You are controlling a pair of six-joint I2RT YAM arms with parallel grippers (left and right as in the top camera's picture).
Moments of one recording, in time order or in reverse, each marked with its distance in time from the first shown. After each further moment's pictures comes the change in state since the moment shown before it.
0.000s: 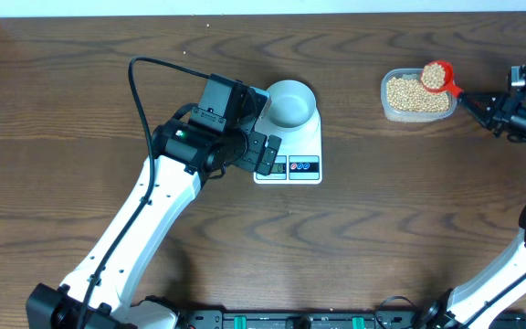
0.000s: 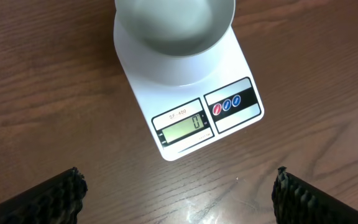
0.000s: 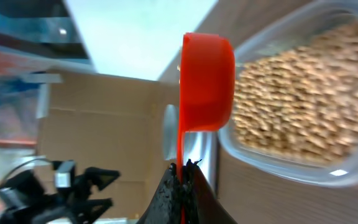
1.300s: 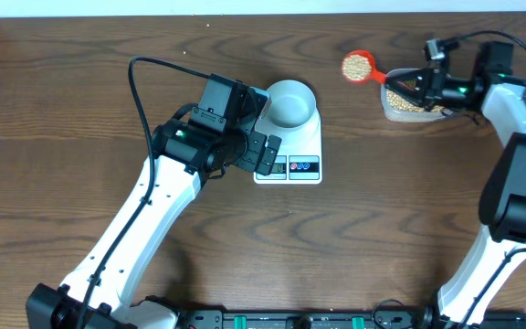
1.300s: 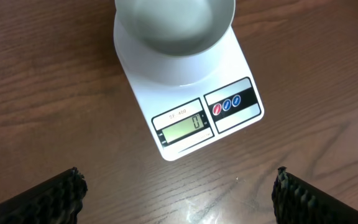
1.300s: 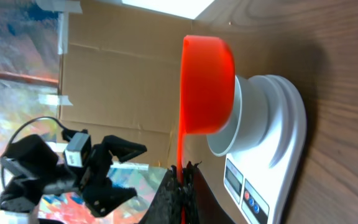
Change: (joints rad) left arm 0.000 0.000 0.000 0.000 0.000 0.000; right arm 0.352 0.000 -0.002 0.301 -0.077 0.298
